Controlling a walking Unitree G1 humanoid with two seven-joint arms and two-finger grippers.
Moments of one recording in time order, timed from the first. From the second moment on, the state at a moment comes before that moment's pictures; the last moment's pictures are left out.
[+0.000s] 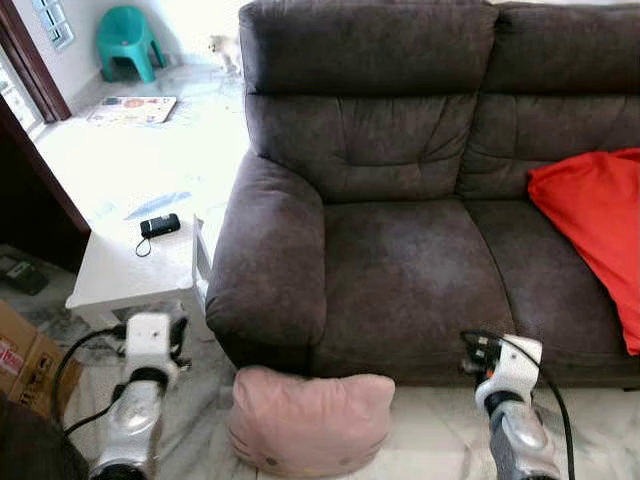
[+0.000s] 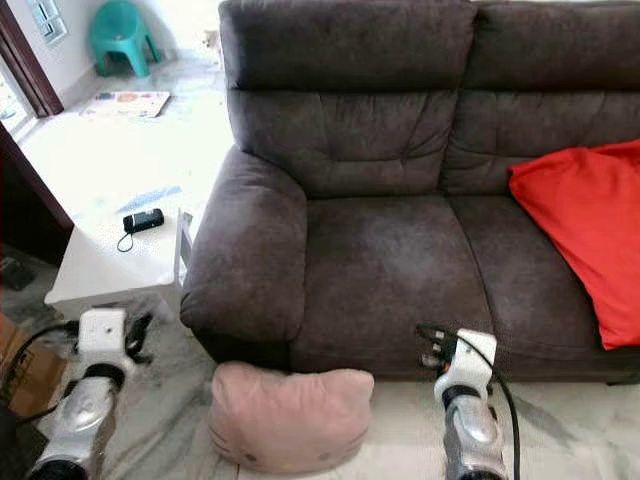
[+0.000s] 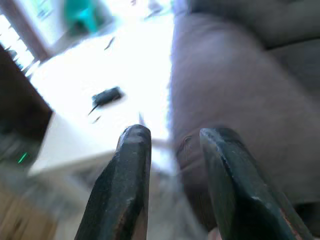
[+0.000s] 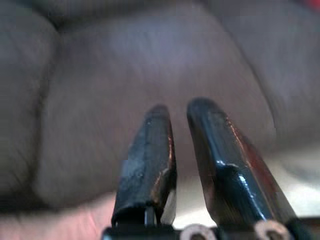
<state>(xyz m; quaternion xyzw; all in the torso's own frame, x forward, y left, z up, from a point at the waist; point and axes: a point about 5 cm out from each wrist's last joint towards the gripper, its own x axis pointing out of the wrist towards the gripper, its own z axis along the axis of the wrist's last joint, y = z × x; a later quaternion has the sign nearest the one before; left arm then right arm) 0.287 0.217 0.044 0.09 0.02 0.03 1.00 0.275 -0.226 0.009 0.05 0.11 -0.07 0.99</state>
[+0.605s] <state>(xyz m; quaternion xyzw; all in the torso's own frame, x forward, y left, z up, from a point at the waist) 0.287 0.175 0.090 0.09 -0.10 0.00 0.99 0.285 -0.170 0.063 0.02 -0.05 0.03 1.00</state>
